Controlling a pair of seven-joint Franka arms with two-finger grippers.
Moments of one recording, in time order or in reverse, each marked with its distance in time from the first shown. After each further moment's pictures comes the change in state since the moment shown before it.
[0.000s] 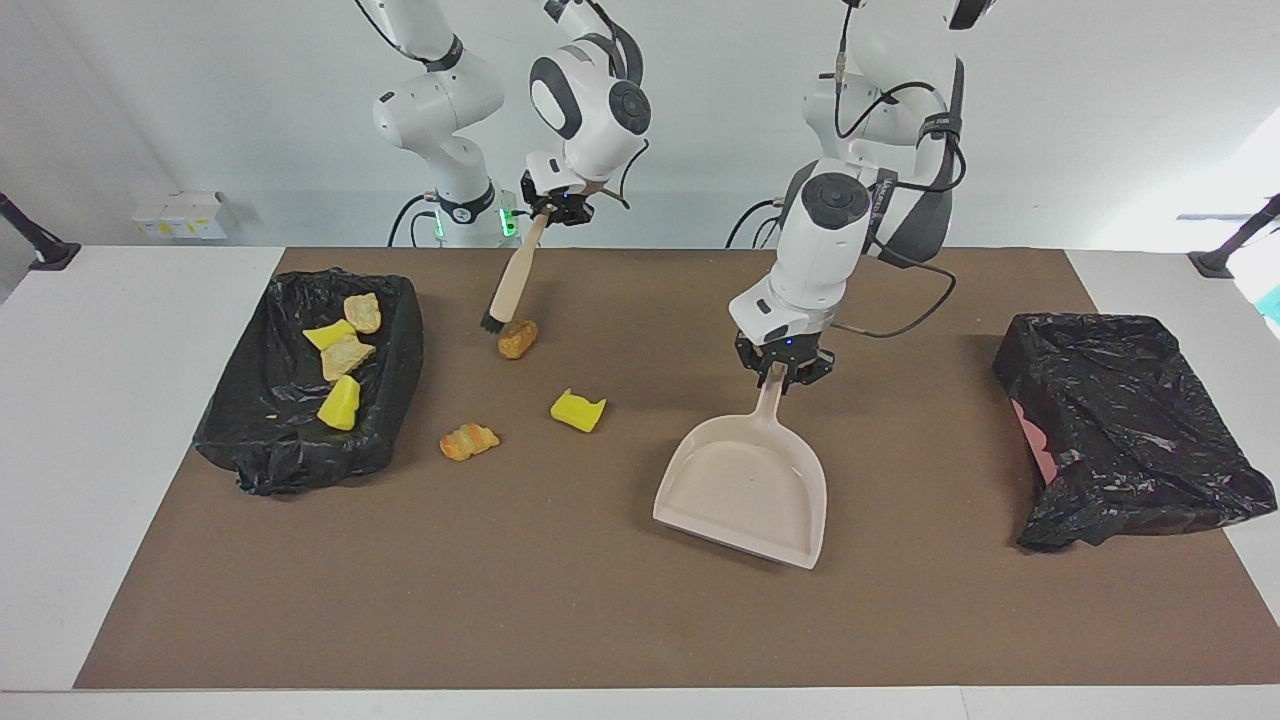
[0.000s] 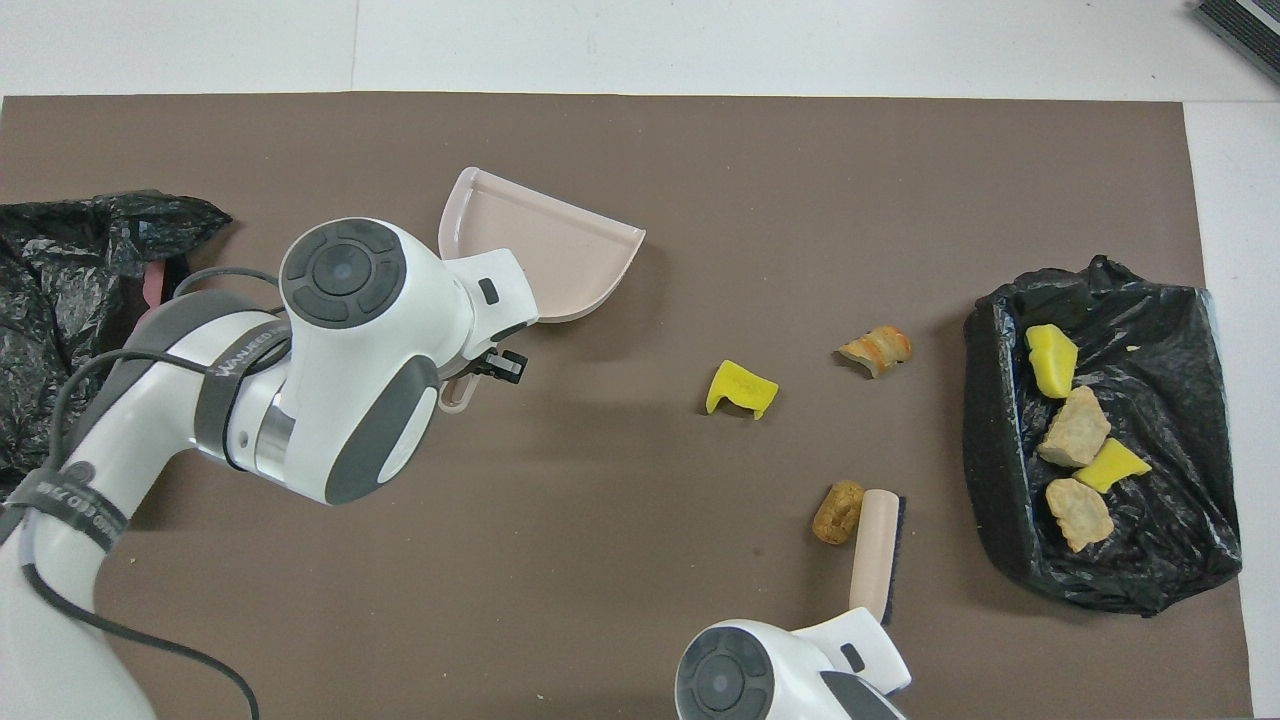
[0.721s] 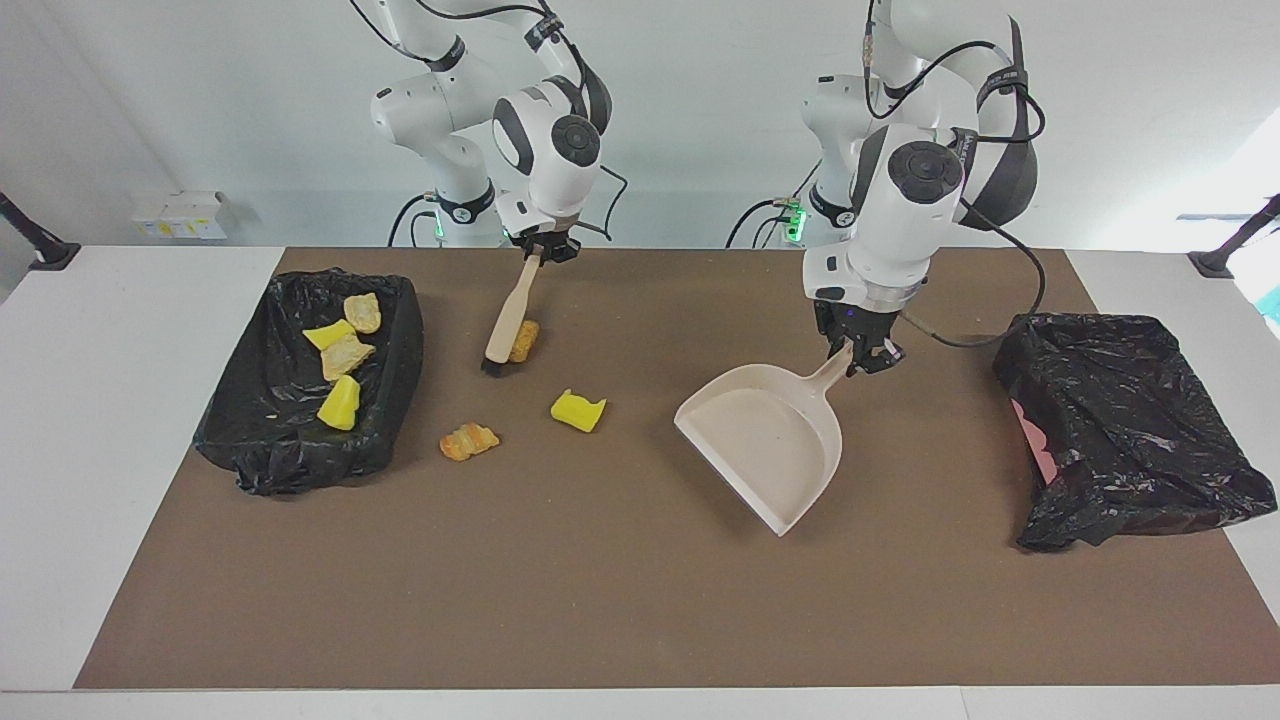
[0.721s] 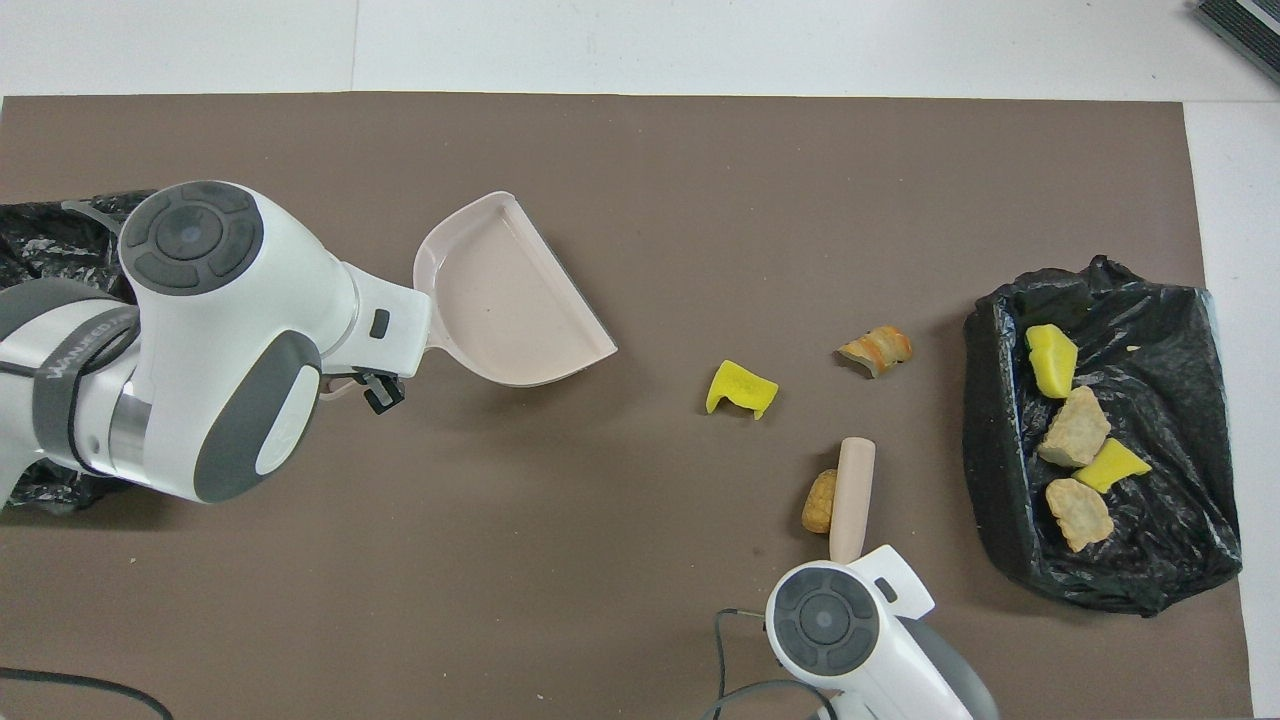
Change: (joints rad) left arm 0.098 -0.070 0.000 -0.014 0.061 -0.136 0.695; right arm -0.160 0.026 0.001 -0.113 0.033 0.385 -0.220
